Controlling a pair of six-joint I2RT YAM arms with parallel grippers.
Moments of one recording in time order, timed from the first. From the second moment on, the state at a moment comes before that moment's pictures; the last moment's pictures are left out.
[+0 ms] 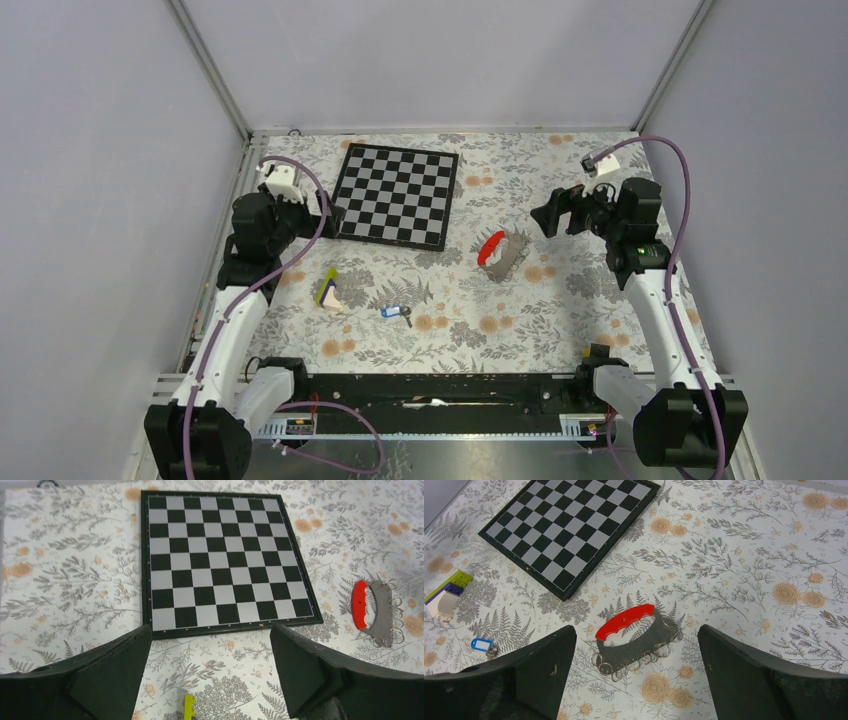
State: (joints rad) left arm -0.03 0.91 0.76 -0.12 0.30 -0.08; right arm -0.03 1.02 0.84 -0.20 -0.56 -0.03
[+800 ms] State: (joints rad) left arm -0.02 0.99 0.79 -0.26 0.36 0.03; right arm -0.02 1.09 0.79 -0.23 -0.55 -0.12
